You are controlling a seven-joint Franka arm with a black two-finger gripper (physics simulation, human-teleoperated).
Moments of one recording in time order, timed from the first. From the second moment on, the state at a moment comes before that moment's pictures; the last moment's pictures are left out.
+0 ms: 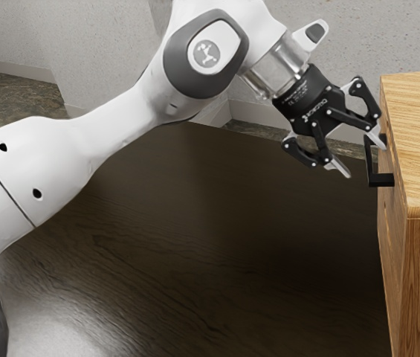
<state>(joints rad) -0.02 0.46 -0.28 -0.99 -0.44 1.80 -0.83</state>
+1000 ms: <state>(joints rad) 0.09 0.30 -0.27 -1.24 -0.41 1.79 -0.83</state>
